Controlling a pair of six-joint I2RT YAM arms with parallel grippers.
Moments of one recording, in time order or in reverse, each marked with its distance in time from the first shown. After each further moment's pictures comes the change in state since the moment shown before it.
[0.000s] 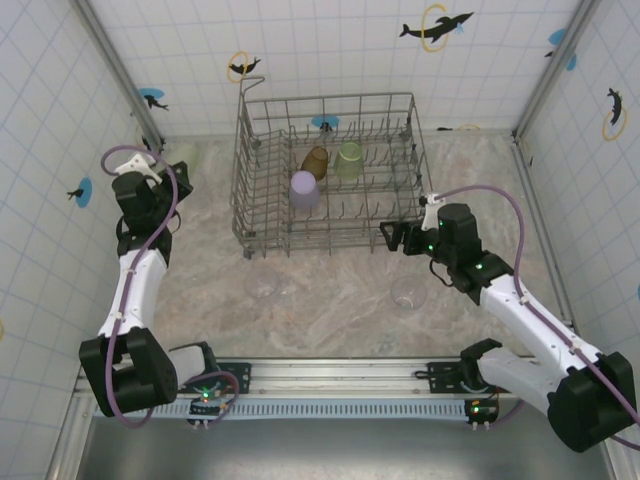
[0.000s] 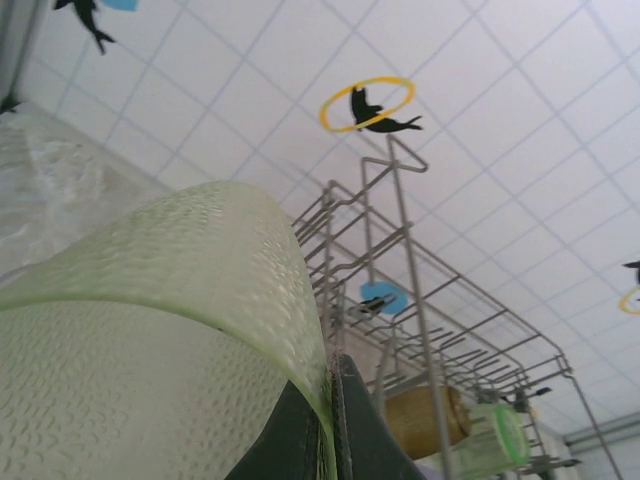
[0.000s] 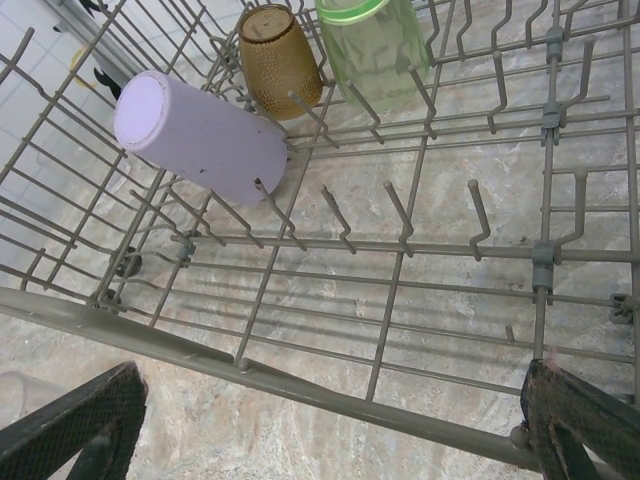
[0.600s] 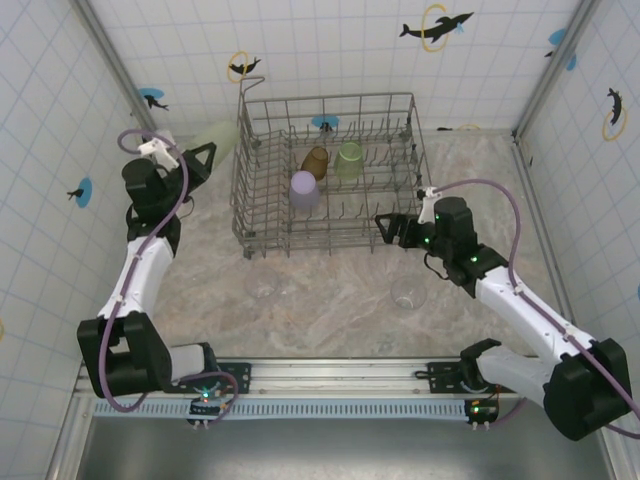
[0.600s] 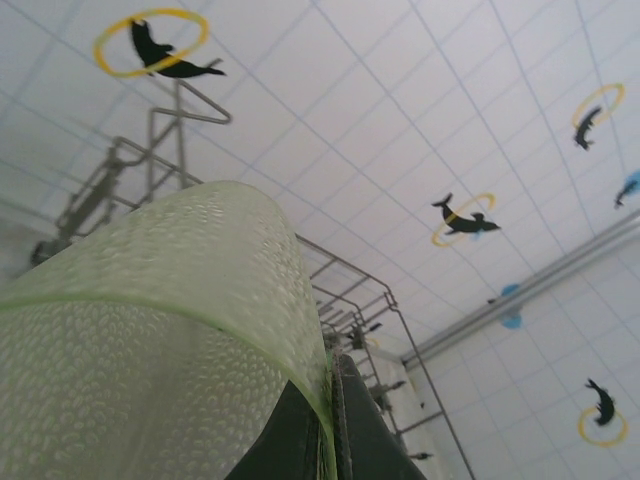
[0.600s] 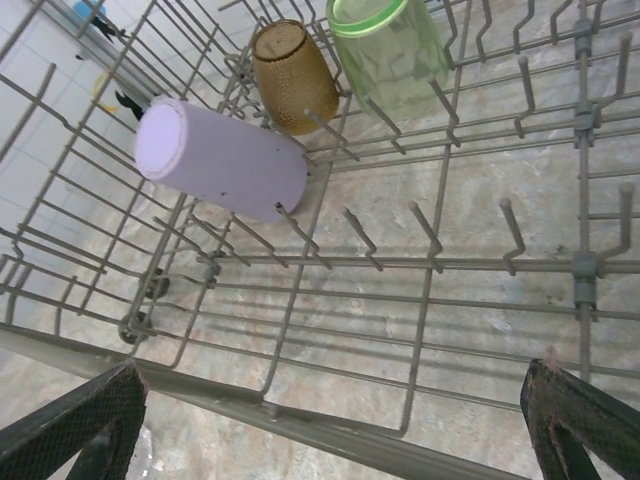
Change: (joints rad) left arm -0.104 0.089 0.067 0.177 0.254 -0.136; right arm 0.000 0.066 0.032 0.058 -0.042 0.092
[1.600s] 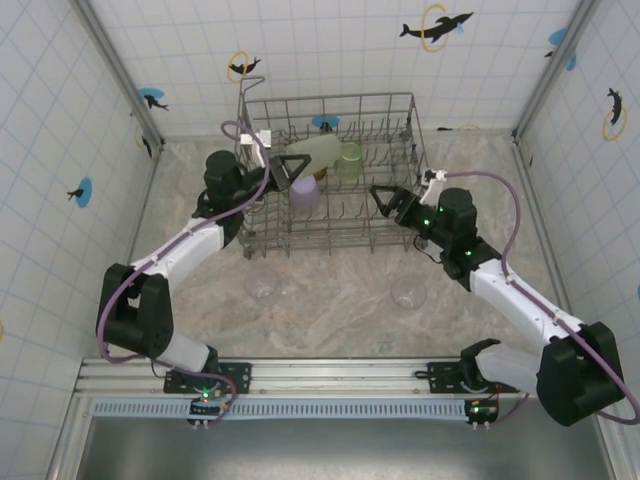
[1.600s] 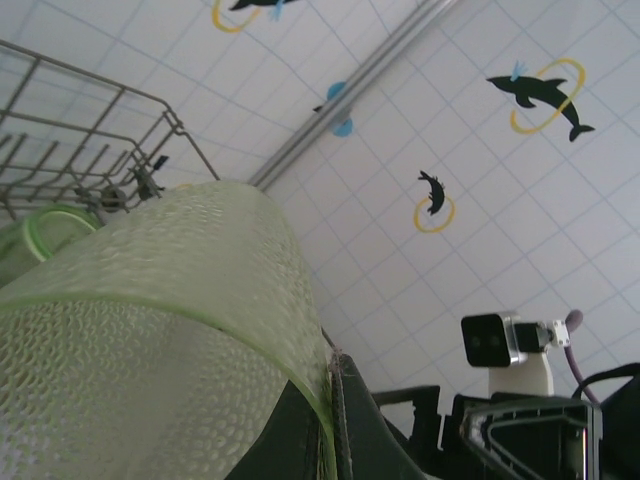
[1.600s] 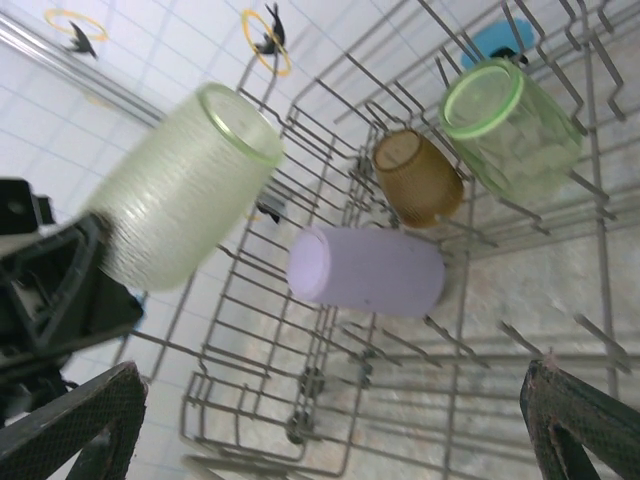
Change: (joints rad) left arm -0.441 0.234 0.066 0.208 0.105 -0.003; right arm -0.029 0.080 0.003 0.373 -0.092 0.336
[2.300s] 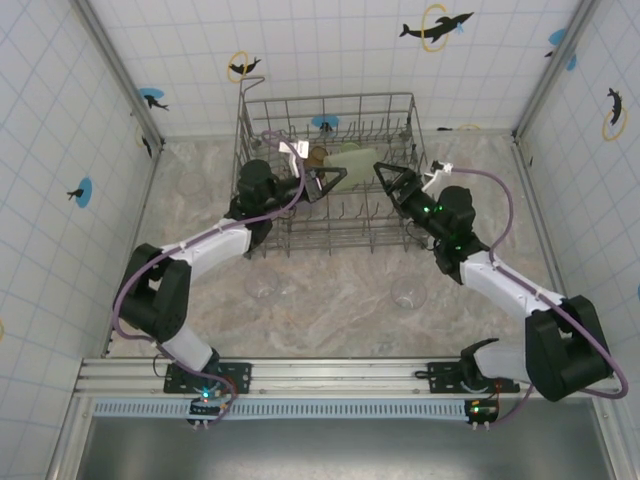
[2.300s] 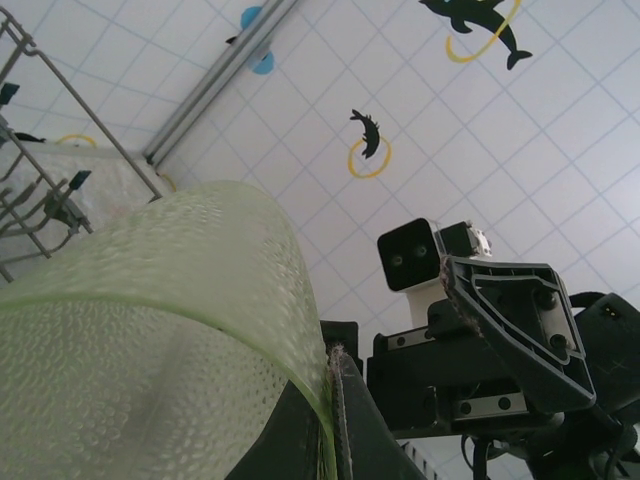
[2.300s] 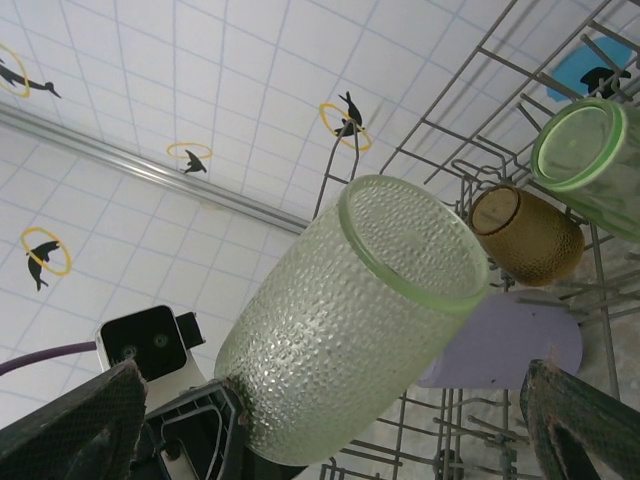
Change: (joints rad) left arm -0.169 0.127 0.013 0.179 0.002 -0.051; right arm -0.011 0.132 -0.018 0.352 0.010 0.328
